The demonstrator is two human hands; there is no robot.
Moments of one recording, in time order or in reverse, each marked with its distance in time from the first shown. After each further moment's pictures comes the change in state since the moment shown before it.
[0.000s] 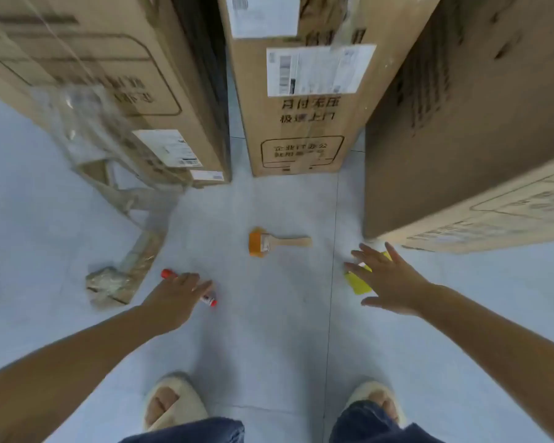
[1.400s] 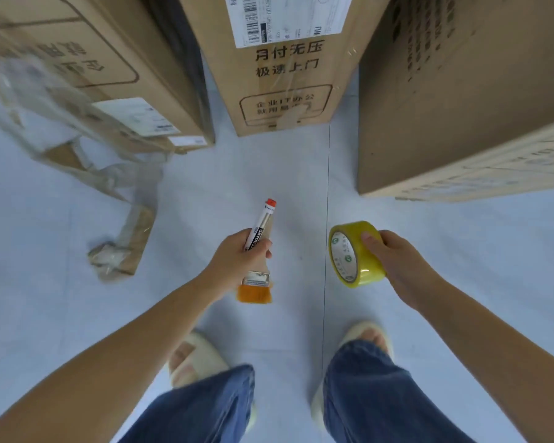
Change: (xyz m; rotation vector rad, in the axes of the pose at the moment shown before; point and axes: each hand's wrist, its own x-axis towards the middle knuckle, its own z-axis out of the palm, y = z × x) left_hand 0.037 0.112 -0.153 -1.438 -0.004 -0.613; right_hand -0.041 -0.048 -0.055 1.828 0.069 0.994
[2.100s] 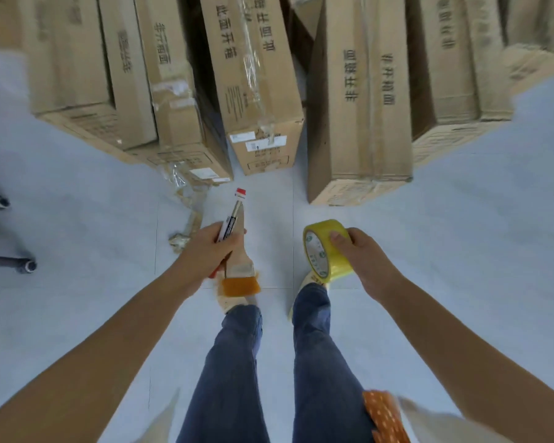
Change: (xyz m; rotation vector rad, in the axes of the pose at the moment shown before) left_hand -0.426 0.274 -0.115 -0.097 0.029 0.001; right_hand -0.446 -0.193 -0.087 -0.051 0.007 -0.116
